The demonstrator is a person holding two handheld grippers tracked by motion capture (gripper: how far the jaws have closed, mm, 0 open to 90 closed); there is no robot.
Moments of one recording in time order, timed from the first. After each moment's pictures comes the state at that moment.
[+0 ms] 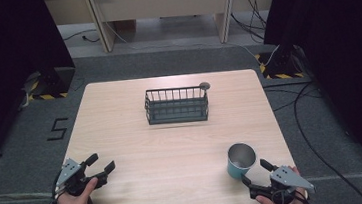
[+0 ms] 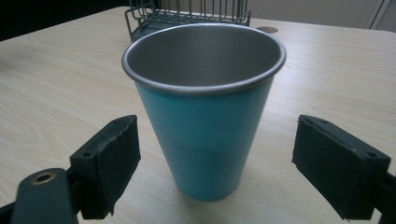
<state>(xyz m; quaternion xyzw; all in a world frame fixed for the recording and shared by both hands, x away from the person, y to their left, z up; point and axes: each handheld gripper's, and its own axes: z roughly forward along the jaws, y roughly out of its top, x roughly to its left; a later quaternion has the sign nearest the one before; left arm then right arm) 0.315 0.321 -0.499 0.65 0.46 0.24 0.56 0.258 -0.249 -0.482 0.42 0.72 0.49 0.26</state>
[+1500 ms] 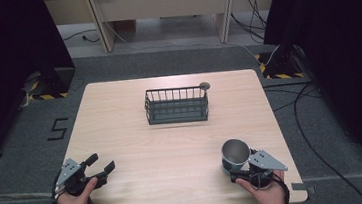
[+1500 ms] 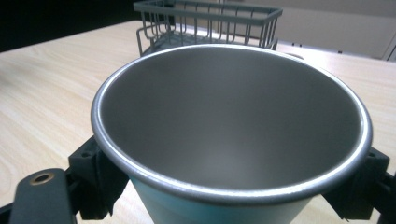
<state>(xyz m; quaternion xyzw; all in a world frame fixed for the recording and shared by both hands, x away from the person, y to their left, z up) 0.315 0.322 -0.500 0.65 0.46 0.23 0.56 0.308 -0.209 -0.484 0.38 0.72 0.51 0.27</state>
